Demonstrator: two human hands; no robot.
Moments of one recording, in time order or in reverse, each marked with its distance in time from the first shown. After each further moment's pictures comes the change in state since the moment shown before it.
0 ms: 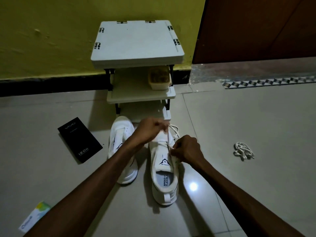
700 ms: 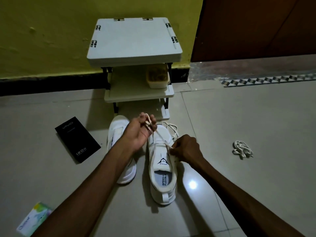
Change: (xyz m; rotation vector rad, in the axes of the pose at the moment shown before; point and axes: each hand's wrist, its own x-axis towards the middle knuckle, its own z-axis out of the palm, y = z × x) left_hand 0.003 -0.010 0.003 -1.433 0.236 -0.354; right_hand 0.001 0.005 0.001 0.033 -0.006 0.026
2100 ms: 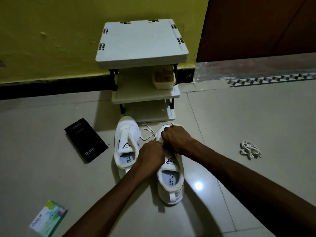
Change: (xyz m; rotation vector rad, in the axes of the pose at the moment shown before) left_hand -0.039 -0.042 -0.027 2.198 0.055 0.326; right_hand 0.012 -0.061 0.000 -0.928 -0.091 -0.781
